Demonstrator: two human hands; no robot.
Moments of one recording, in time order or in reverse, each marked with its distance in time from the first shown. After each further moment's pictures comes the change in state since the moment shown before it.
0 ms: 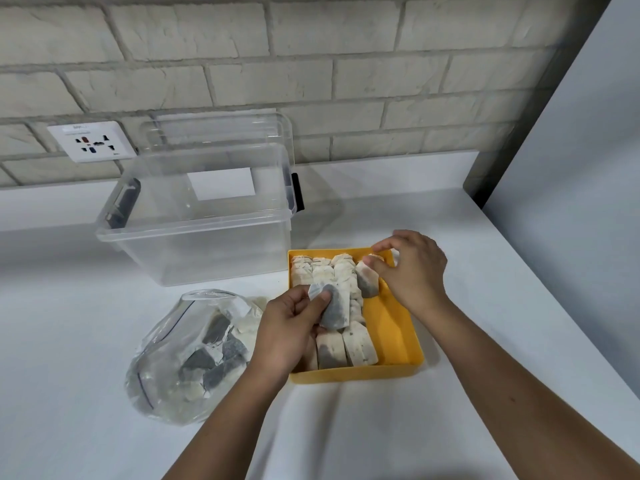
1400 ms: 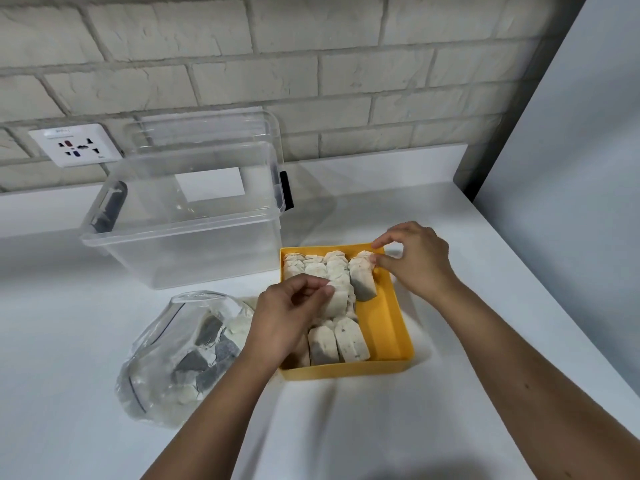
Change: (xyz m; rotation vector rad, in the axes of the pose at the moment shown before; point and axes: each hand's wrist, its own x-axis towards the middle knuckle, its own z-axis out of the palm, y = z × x) left_hand 0.012 0.009 0.000 0.350 0.003 0.179; right_hand 0.007 0.011 -0.028 0.029 -0.120 -0.035
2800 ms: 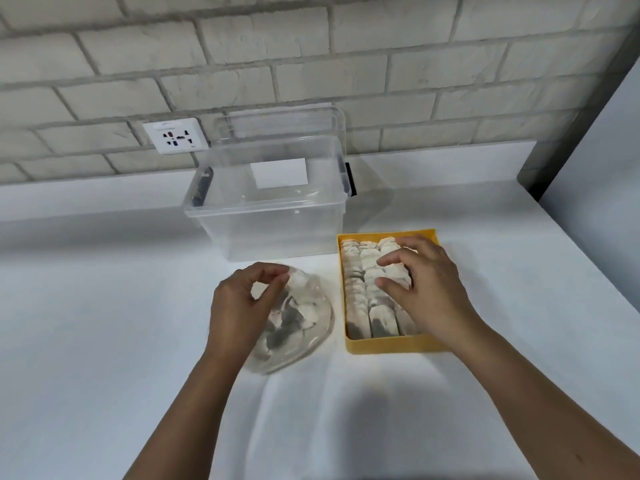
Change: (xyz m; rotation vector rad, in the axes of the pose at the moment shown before) left_hand -0.057 -0.020 -0.115 0.308 0.343 0.115; right_hand -0.075 -0.068 0.026 0.144 0.042 -0.240
